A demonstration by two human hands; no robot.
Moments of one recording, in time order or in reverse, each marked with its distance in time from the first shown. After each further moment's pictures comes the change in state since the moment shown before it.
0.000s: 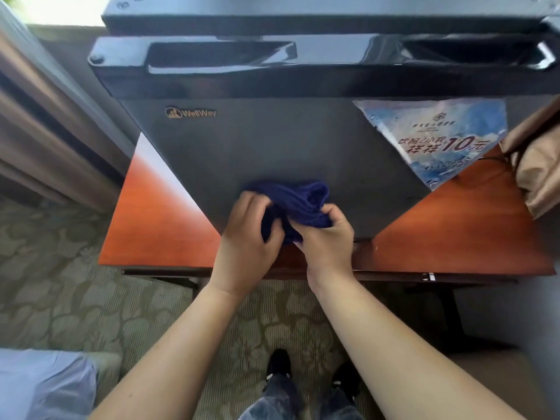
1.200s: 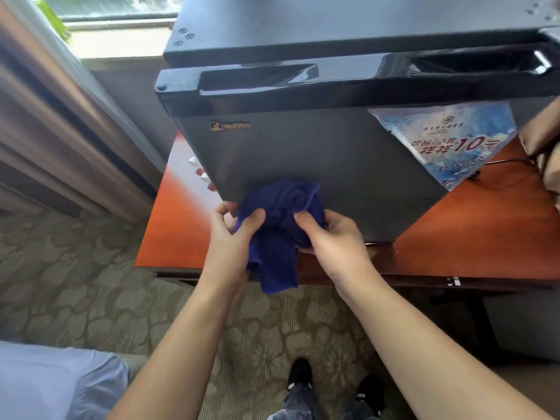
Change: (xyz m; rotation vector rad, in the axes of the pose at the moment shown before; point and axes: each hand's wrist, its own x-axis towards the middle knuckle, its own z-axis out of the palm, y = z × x) left_hand -0.006 0.023 -0.068 -0.900 0.100 -0.881; right_hand -0.027 -0.016 0.006 -0.294 -0.276 -0.023
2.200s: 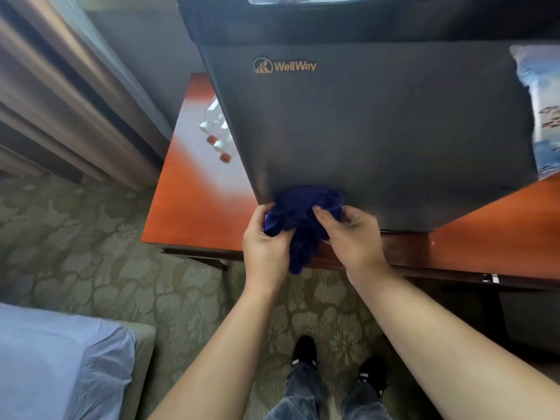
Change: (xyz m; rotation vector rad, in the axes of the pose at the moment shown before) left_hand 0.053 -0.090 -0.027 0.247 0.106 0.214; right_hand 0.053 0.075 0.025 -0.121 0.152 0.076
